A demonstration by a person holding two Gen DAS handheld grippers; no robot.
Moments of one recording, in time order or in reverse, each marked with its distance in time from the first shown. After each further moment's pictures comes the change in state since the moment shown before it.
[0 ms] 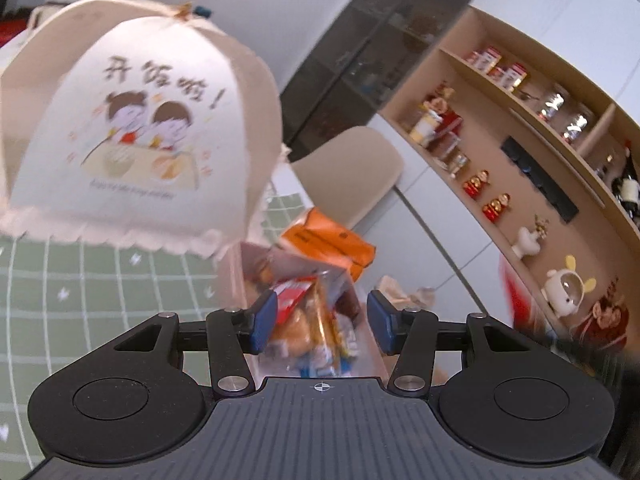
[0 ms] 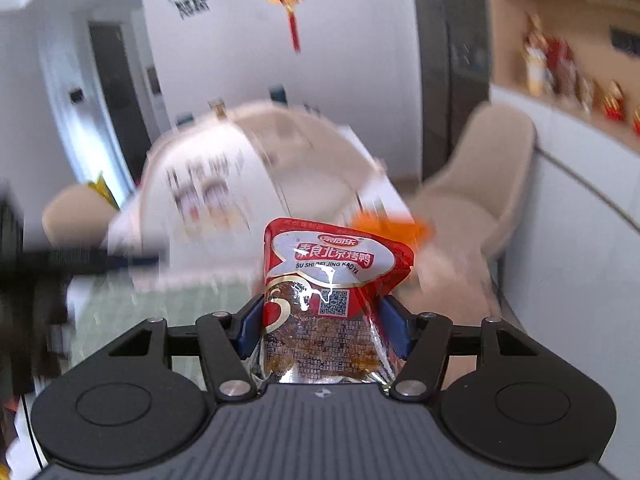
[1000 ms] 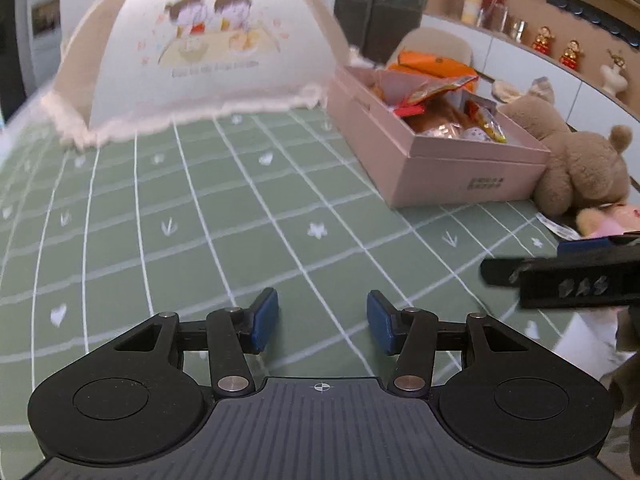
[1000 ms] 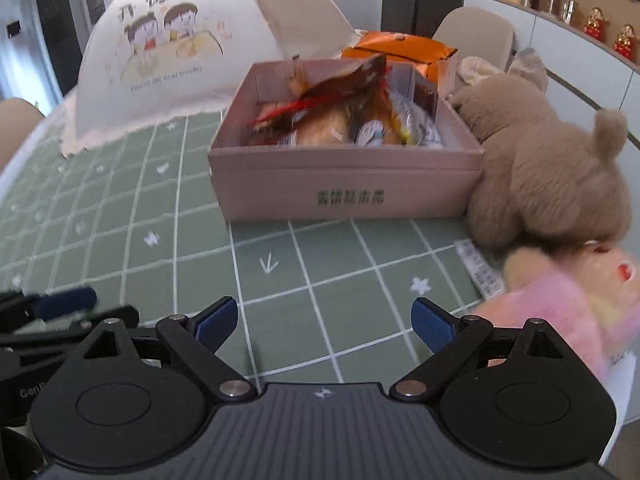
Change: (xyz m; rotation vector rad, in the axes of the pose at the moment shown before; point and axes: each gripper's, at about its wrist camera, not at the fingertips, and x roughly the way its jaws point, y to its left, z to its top) left arm 0.030 0.059 -0.179 0.379 0.090 0.369; right arm 0.131 0.083 -0.219 0.016 0.239 -0.217
